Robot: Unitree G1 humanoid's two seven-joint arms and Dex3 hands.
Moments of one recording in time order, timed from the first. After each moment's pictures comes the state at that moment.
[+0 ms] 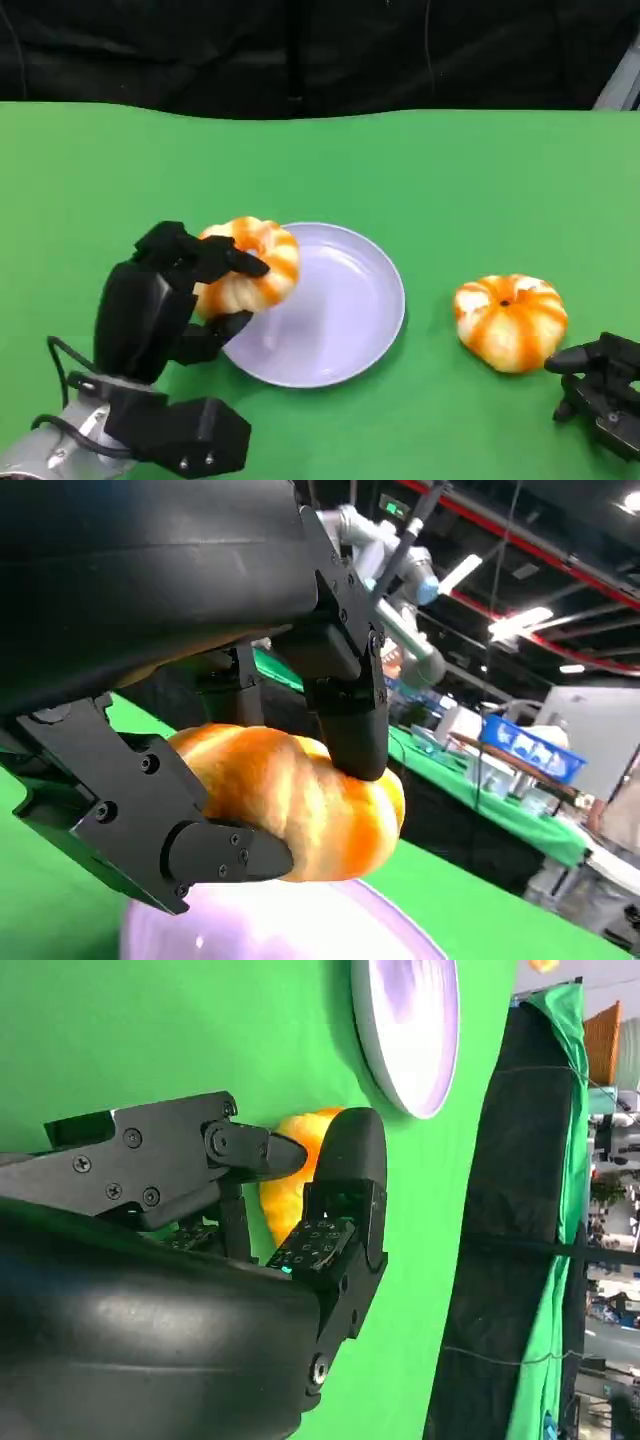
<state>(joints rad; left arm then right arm) -0.43 0.28 -0.40 0.88 0.71 -0.76 0.88 -0.11 -0.14 -0.20 0.81 0.19 -0.67 0.44</state>
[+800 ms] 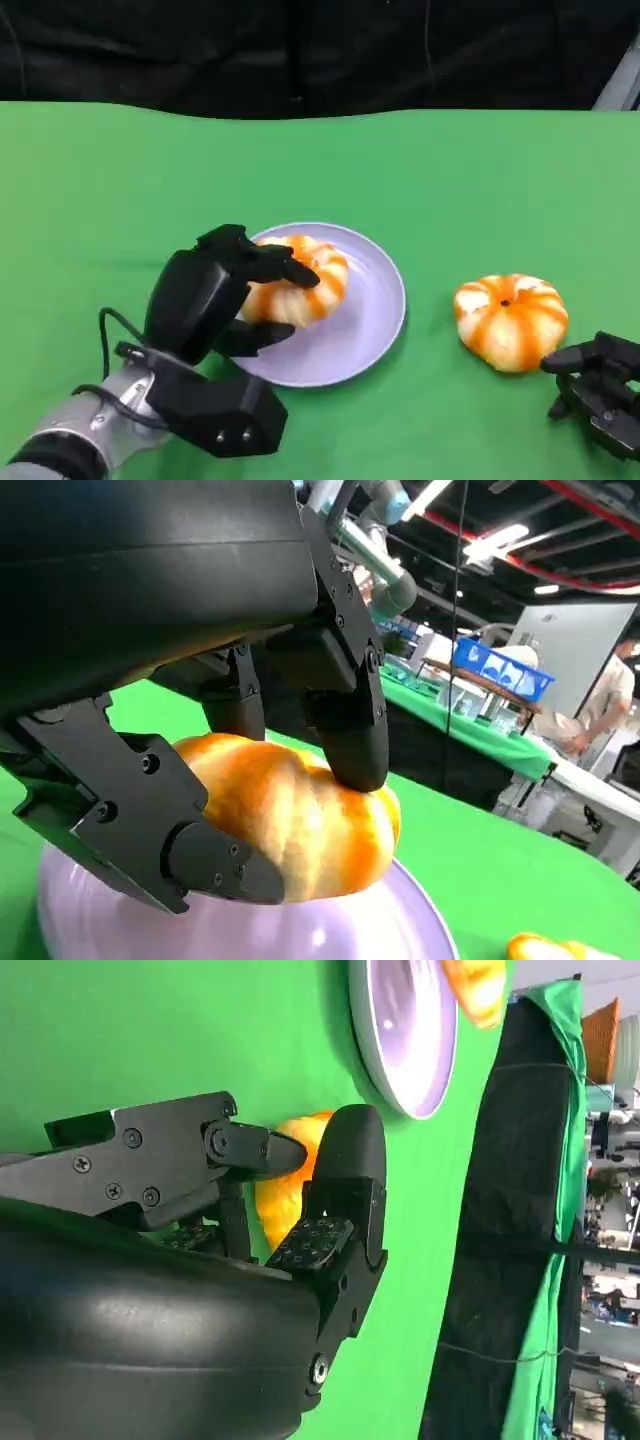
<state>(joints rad) -0.59 0.20 -0.48 1.10 0.73 -0.81 0.79 -0.11 -0.13 -0.18 0.81 0.18 -0.69 0.41</state>
